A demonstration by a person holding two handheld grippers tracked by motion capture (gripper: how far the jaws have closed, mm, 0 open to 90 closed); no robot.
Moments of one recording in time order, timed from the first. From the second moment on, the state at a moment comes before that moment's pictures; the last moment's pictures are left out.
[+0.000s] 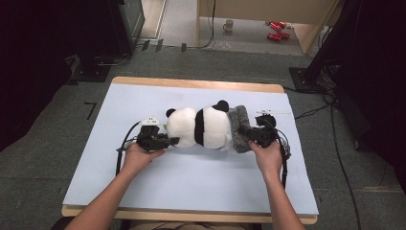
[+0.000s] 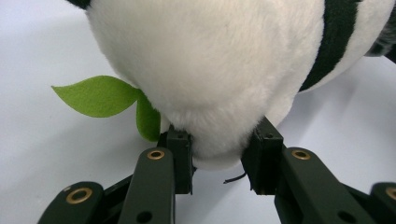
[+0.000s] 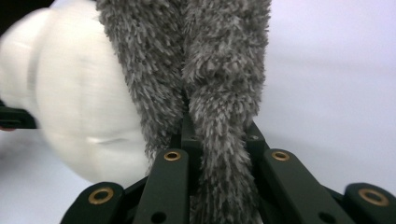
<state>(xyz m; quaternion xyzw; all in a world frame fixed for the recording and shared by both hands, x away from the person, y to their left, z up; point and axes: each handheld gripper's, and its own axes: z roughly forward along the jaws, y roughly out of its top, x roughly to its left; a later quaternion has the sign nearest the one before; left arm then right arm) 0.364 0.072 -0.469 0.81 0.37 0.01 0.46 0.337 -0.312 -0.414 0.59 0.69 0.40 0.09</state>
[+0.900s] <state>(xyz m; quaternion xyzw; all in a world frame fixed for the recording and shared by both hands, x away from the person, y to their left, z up) 0.338 0.060 -0.467 0.80 0.36 0.05 0.48 0.331 -0.223 -0.356 0.48 0.73 0.48 0.08</state>
